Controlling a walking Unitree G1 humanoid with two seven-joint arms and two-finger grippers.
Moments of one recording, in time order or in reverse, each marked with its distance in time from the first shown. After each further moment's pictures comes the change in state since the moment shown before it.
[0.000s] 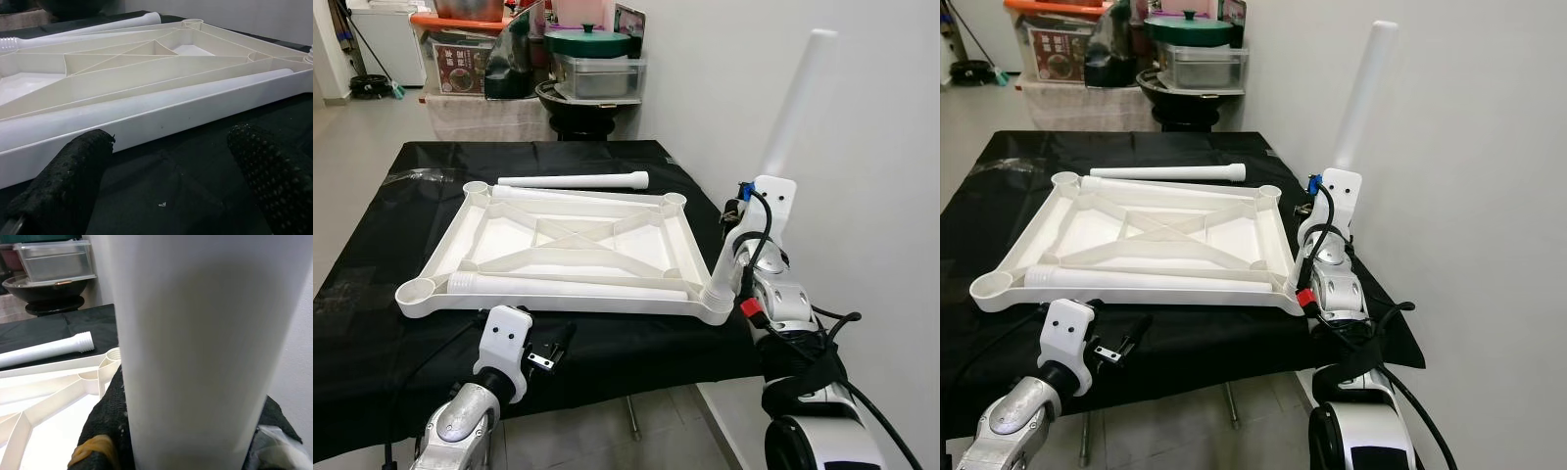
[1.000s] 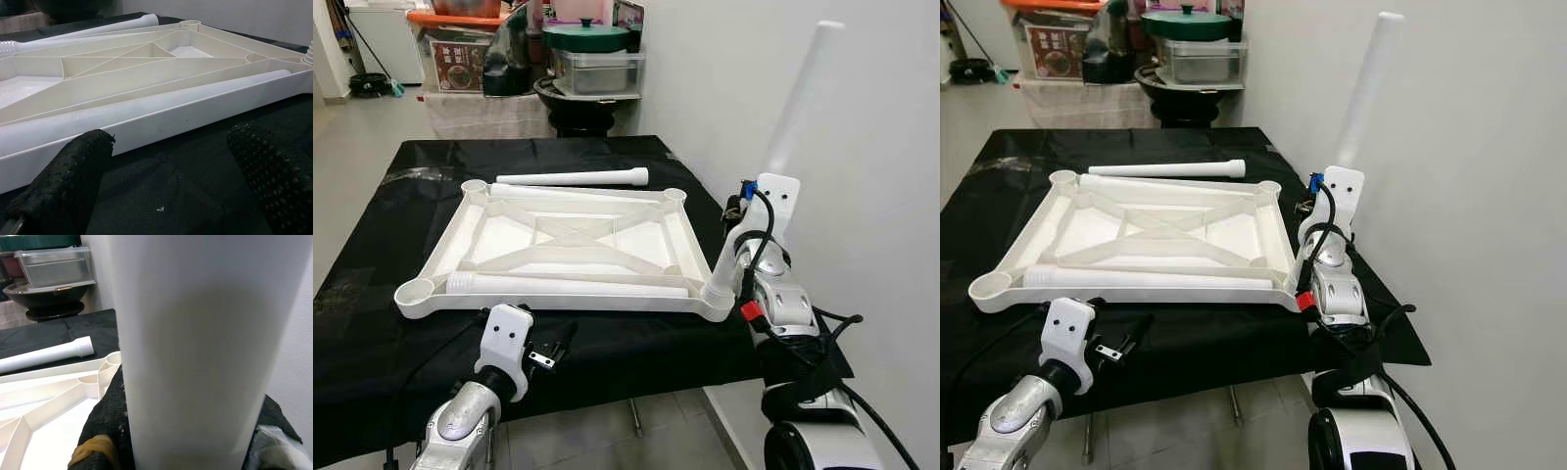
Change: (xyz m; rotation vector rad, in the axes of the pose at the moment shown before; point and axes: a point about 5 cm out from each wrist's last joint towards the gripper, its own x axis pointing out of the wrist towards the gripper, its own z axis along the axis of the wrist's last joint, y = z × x) left arm 0.001 0.000 0.002 -0.001 -0.016 -0.007; right arm -0.004 0.001 0.004 0.003 -0.039 -0.001
